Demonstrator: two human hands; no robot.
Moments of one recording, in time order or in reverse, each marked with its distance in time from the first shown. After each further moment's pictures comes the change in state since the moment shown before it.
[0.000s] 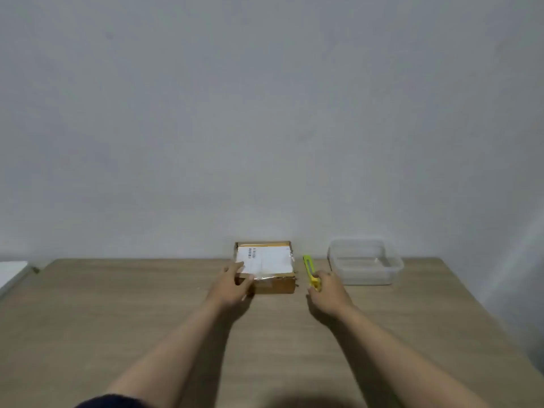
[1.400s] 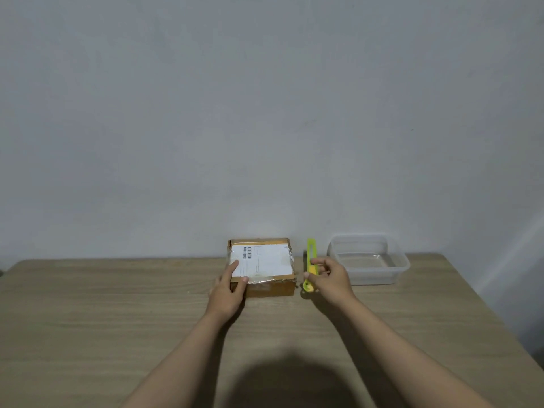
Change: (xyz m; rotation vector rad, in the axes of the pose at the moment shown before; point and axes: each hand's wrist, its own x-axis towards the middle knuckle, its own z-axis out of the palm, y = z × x) left_hand 0.025 -0.027 0.035 -0.251 0.080 -0.029; right_hand 0.031 -0.006 0.002 0.629 0.143 0.133
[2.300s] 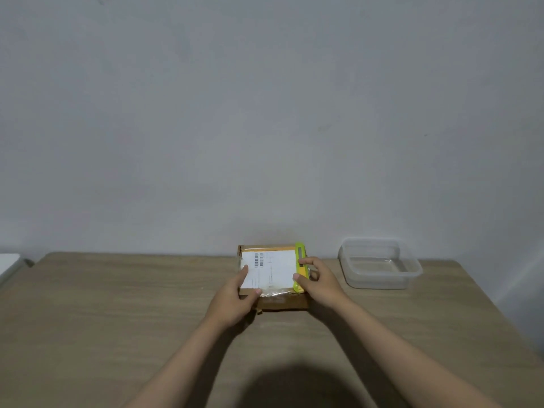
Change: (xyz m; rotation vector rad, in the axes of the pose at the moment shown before) left_hand -0.037 0.030 -0.033 0.094 -0.065 0.054; right_hand -0.027 -0.037 0.023 0.003 -0.266 -0.069
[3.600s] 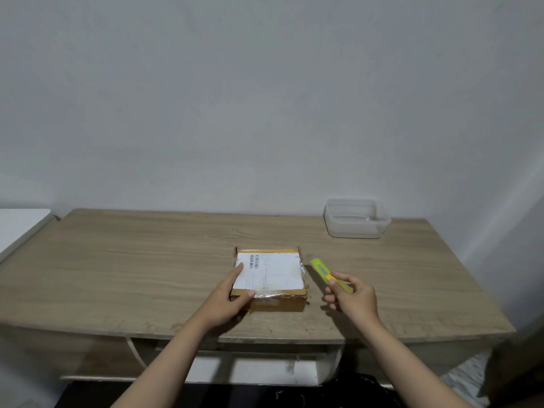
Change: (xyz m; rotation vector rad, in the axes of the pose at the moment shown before) left_hand -0.154 -0.022 0.014 -0.098 -0.162 0.028; right_hand -0.190 0.051 -0.039 0.278 0.326 0.163
